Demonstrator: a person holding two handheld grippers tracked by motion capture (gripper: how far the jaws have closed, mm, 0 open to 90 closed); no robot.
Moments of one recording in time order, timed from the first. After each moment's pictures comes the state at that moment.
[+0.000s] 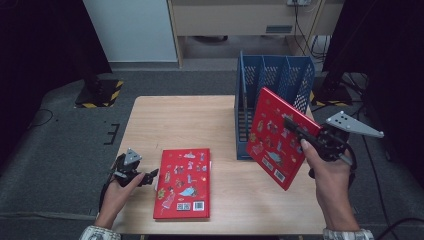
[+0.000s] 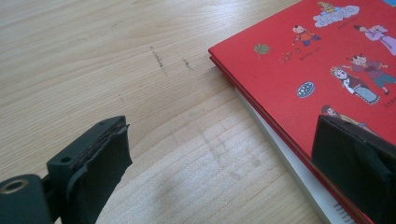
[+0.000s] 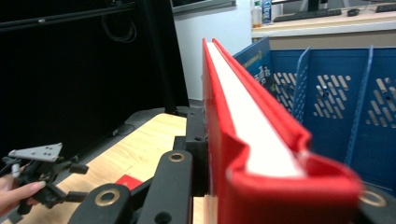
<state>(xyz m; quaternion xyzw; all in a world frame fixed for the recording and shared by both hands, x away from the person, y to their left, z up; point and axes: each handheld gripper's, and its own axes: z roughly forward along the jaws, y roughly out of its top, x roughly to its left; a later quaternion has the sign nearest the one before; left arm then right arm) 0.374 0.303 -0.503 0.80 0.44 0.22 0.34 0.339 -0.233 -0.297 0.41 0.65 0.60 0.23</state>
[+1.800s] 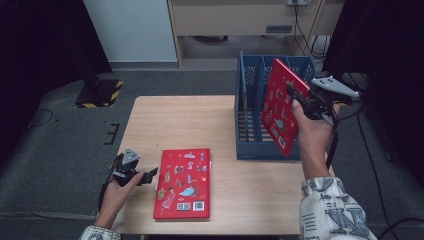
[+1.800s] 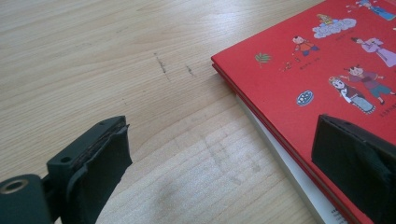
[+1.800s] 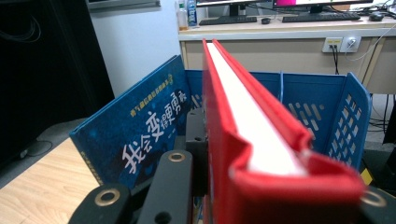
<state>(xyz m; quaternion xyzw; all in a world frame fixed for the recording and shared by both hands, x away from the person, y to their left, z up) 0.374 0.305 -0.501 0.79 0.45 0.23 0.35 0.432 -0.224 -0.286 0.49 0.61 0.52 0.34</state>
